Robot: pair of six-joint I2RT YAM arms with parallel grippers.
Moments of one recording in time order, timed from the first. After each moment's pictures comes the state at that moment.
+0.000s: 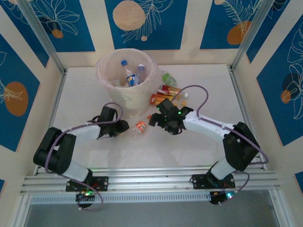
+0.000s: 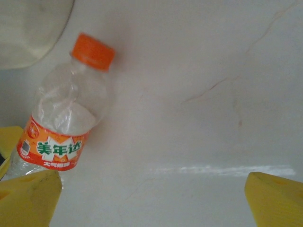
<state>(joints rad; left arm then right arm) -0.39 1.48 0.62 -0.13 0.28 -0.81 0.75 1.55 1.04 -0.61 -0.01 1.00</state>
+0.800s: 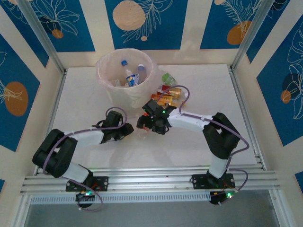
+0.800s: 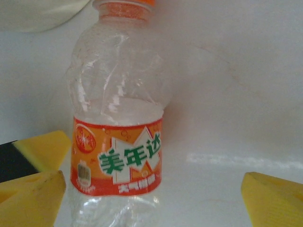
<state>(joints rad) -0.52 1.47 0.56 -0.03 0.21 -0.97 0.83 1.78 1.19 -0.56 -0.07 0.99</state>
